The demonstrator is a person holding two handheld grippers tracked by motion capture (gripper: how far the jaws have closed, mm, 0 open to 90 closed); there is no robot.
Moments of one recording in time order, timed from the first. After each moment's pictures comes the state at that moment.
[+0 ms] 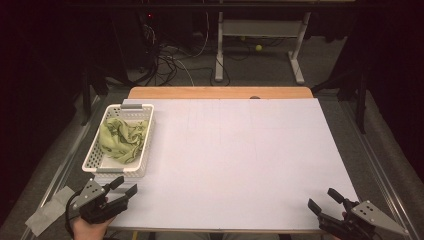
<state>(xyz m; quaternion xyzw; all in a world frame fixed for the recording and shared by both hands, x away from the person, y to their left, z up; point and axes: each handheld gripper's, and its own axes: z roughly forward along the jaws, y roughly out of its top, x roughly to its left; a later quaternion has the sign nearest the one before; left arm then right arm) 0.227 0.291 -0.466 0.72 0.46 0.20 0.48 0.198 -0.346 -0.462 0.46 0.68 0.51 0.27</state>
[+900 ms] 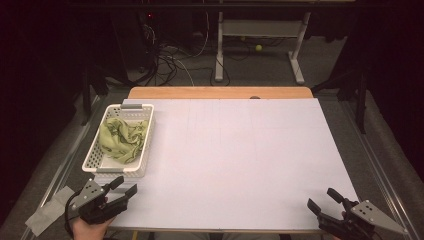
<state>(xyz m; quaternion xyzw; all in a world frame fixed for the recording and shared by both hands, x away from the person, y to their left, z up) 0.226 0.291 -0.463 0.72 0.46 0.20 0.48 0.199 -0.346 -0.462 0.46 0.68 0.51 0.27</state>
